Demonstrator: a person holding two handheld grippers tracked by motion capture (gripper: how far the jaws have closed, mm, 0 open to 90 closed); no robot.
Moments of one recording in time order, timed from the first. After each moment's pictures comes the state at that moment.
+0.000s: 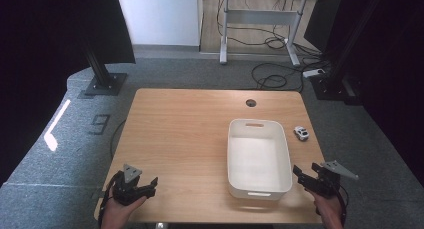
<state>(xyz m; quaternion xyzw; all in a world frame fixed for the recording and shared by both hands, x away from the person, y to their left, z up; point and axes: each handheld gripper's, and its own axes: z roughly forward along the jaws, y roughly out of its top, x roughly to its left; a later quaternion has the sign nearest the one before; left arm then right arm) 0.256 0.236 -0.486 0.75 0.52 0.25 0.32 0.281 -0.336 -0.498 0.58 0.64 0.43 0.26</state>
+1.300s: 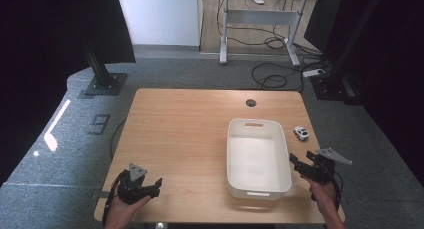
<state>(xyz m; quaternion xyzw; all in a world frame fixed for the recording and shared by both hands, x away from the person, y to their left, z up) 0.262 0.224 -0.490 0.77 0.51 0.23 0.31 0.315 -0.329 -0.487 0.57 0.64 0.44 0.26</state>
